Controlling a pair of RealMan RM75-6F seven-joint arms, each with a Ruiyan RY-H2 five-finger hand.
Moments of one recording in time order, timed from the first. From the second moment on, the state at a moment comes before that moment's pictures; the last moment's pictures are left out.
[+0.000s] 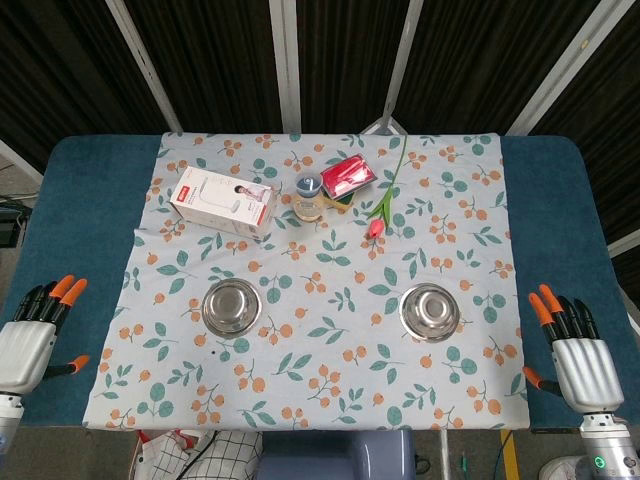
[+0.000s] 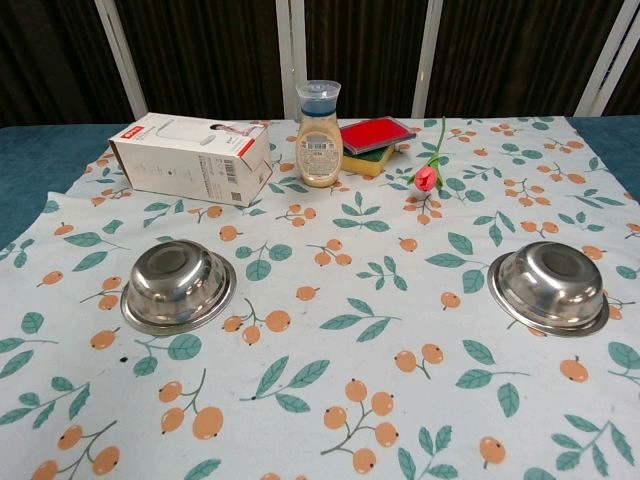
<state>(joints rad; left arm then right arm) -0.12 -1.12 0.00 -1.63 1.53 1.43 0.11 0.07 -1.13 0.02 -1.65 -1.55 1.48 -0.15</state>
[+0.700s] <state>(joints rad) -0.31 -1.23 -0.05 -1.70 1.43 1.11 0.28 0.07 -1.09 0.01 -1.66 -1.57 1.47 -0.07</state>
